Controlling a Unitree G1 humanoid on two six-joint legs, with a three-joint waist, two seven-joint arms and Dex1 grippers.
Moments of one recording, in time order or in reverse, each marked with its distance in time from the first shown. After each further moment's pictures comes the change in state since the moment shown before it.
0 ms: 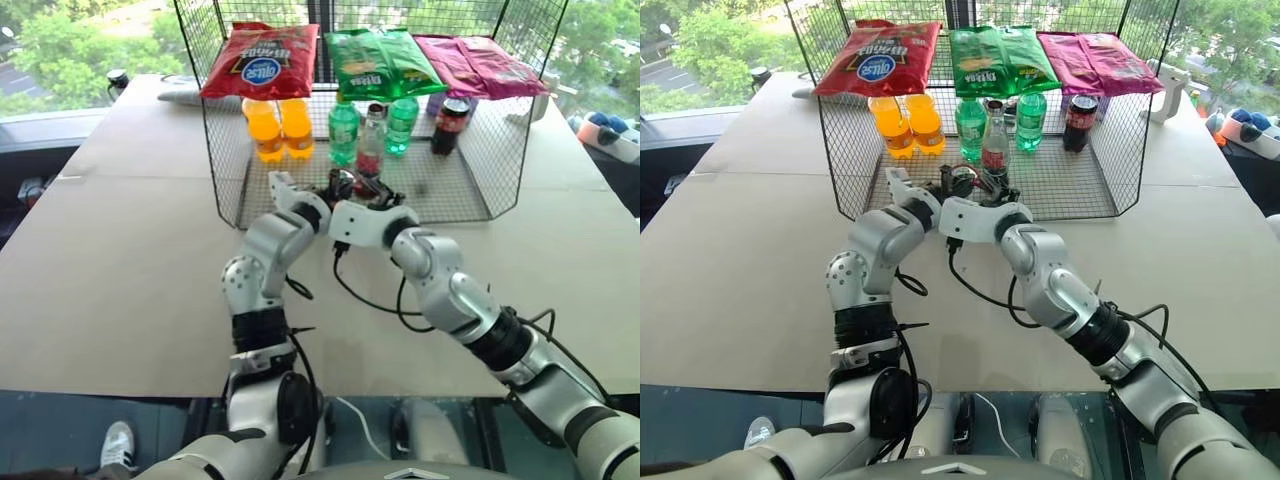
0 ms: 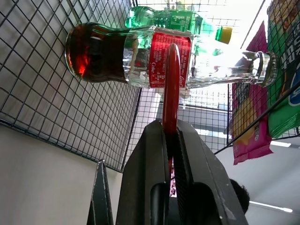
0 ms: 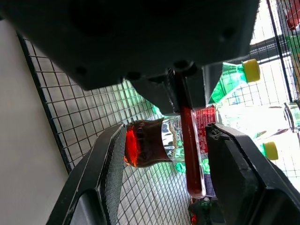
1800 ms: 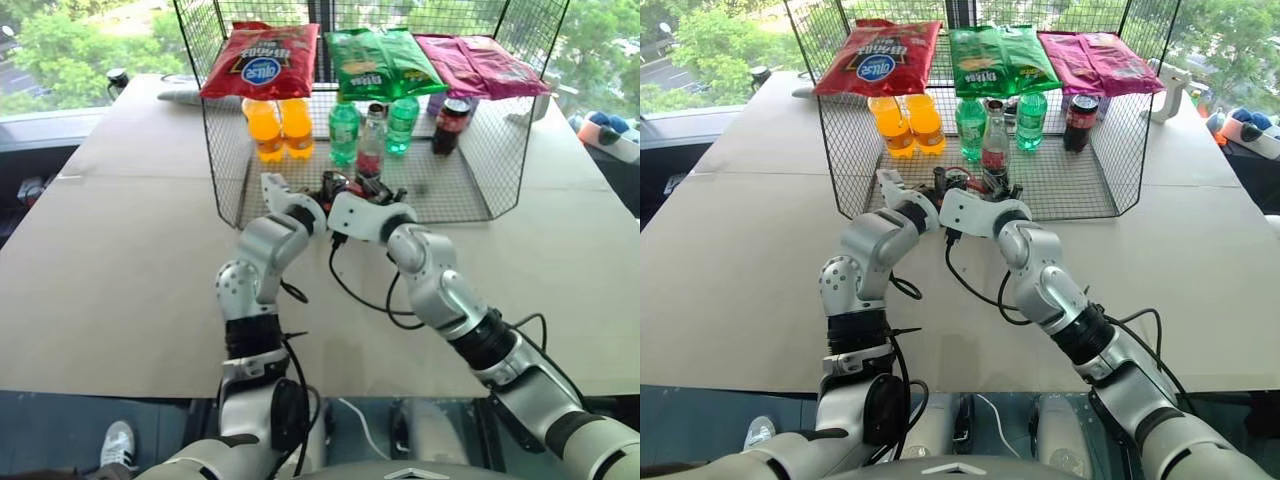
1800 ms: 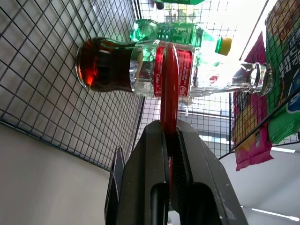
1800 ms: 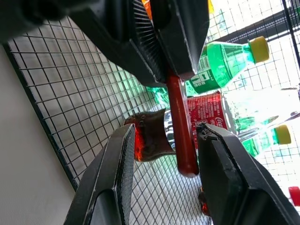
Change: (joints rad) left arm 0.041 0.031 -0.047 -0.041 -0.010 -0.069 -0.002; right arm 0.016 0.127 -0.091 0.073 -0.084 0.014 0.033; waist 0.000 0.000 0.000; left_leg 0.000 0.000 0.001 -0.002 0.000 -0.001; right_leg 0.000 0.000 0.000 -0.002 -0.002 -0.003
